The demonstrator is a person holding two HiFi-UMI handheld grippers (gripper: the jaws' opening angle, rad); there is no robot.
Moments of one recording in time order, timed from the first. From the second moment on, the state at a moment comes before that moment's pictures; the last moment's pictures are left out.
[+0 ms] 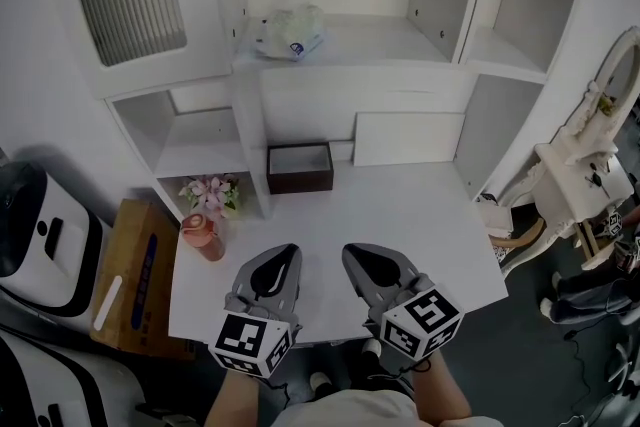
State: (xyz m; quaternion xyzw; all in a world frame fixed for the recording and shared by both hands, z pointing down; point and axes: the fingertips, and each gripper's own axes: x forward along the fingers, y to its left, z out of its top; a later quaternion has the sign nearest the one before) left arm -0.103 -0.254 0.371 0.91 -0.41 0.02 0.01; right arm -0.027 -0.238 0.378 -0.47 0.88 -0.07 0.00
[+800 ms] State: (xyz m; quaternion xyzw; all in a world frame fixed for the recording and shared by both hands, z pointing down) left arm -0.091 -0.333 0.313 0.88 -0.47 0.02 -0.01; right arm -0.015 -0.325 0.340 -0.41 0.91 -0.04 0.00
